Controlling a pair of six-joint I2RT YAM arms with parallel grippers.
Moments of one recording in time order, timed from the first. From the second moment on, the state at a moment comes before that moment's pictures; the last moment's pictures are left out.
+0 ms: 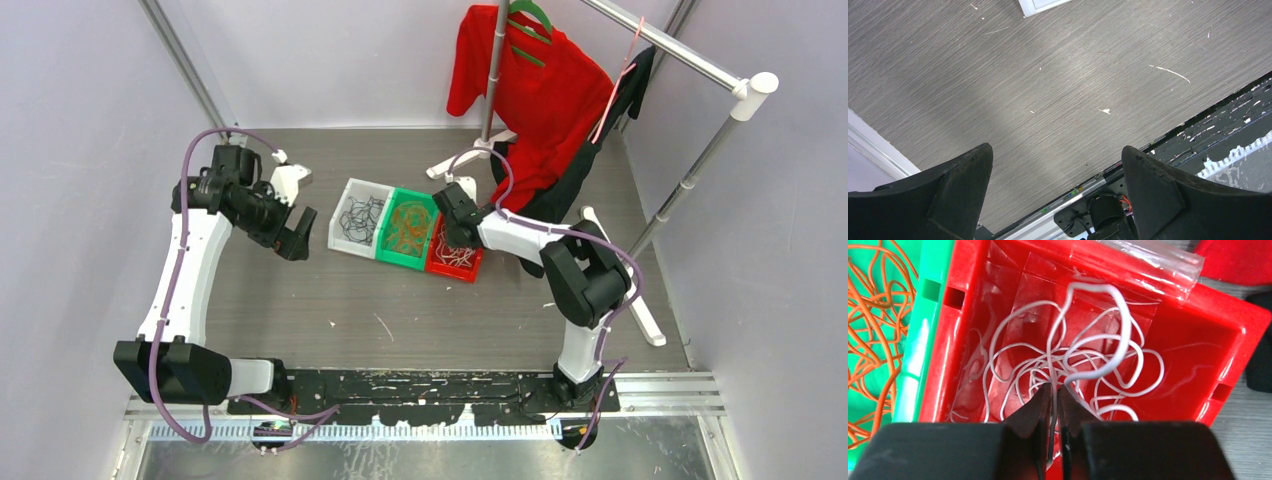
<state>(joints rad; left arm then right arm) -0.03 1.31 1.43 -1.27 0.33 0.48 0.62 1.83 1.18 -0.31 0.33 0.47</state>
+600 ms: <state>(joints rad) 0.04 1.31 1.46 -1.24 0.35 0.43 0.62 1.63 1.26 -0.45 0.26 0.45</state>
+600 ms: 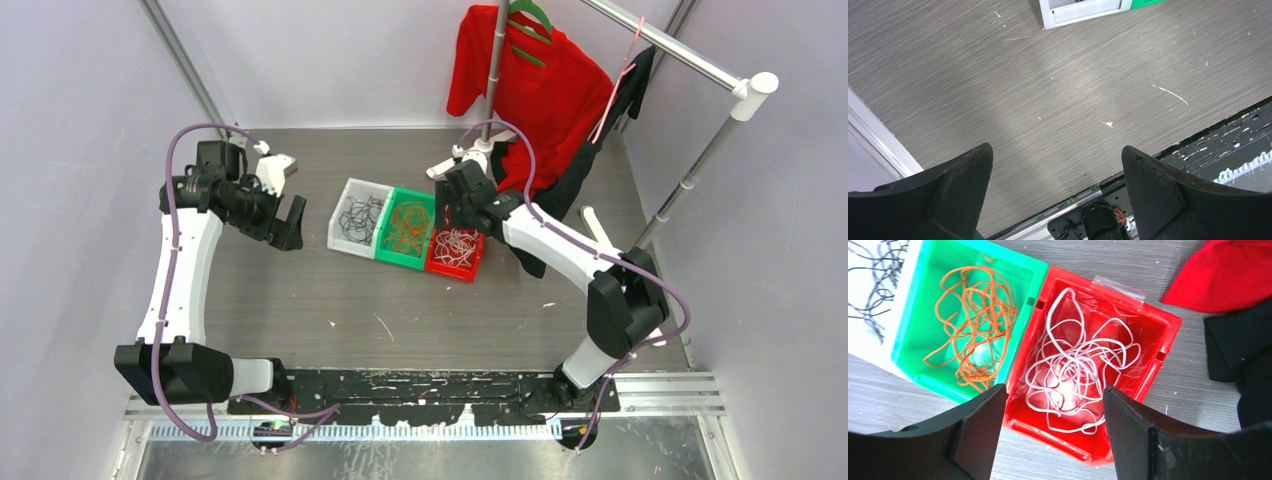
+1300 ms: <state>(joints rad) 0.15 1.23 0.90 -0.56 0.41 0.18 0.62 1.01 0.83 -0.42 0.75 0.54</state>
